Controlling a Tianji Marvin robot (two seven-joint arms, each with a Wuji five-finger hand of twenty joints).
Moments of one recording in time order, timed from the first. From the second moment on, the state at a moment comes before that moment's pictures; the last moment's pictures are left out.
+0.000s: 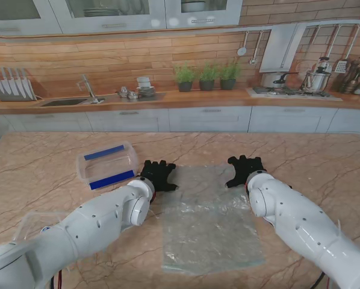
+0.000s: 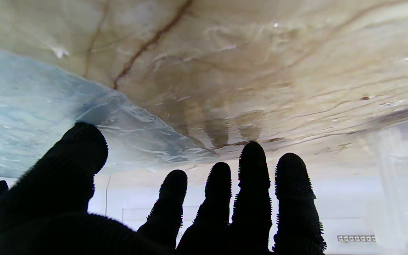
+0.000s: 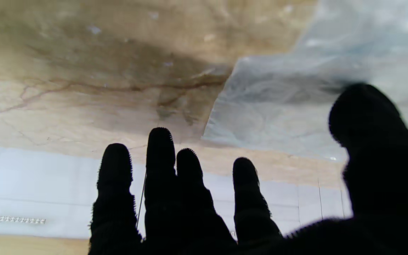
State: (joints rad) left arm 0.86 -1.29 -0.36 -0.87 0.62 0.24 0.17; right arm -1.01 -1.09 0.71 -0.98 -0.82 0.25 -0.01; left_hand 0.62 -0.31 0.40 -0.05 0.23 0.19 0.37 0.25 0.26 0.30 0.49 0.75 0.33 0.33 0.83 0.92 0.06 0.33 1.12 0.69; right_hand 0.41 -0.59 0.62 -0.06 0.19 0.00 0.52 0.32 0.31 0.25 0.60 0.33 0.45 0.16 0.55 0.52 0.18 0.26 0.68 0.77
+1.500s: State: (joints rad) left arm 0.96 -1.32 -0.53 -0.91 0.46 0.14 0.26; right arm -1.18 -1.13 0.94 -1.12 -0.69 0.14 -0.12; left_hand 0.96 -0.52 0.79 -0.15 0.67 0.07 1.01 0.45 1.03 0.23 0.46 0.76 0.66 0.32 0.79 0.64 0.23 0.36 1.19 0.64; right_hand 0.76 -0.61 0.91 -0.16 0.72 -0.21 1.04 0.43 1.06 0.17 0.75 0.33 0.93 0.18 0.84 0.64 0.32 0.29 0.98 0.61
